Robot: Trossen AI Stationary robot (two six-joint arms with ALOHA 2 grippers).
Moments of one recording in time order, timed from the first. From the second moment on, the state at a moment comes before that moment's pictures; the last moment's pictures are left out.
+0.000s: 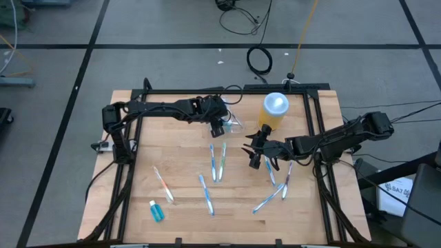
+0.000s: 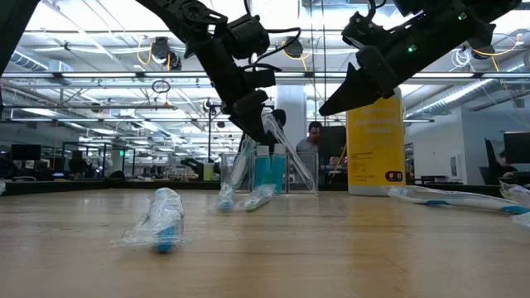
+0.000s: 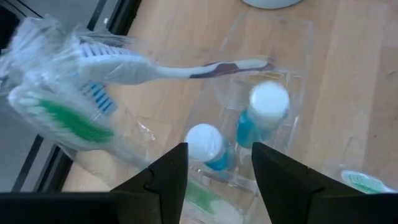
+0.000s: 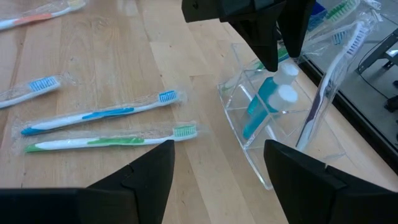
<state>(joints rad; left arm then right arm) 0.30 1.82 1.33 -0.41 -0.18 0.14 0.15 1.34 0.64 0.13 0.52 0.11</state>
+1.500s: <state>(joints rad) 0.22 1.19 0.72 0.03 -0.03 -0.01 0.29 1.34 0.78 -0.75 0.28 1.23</state>
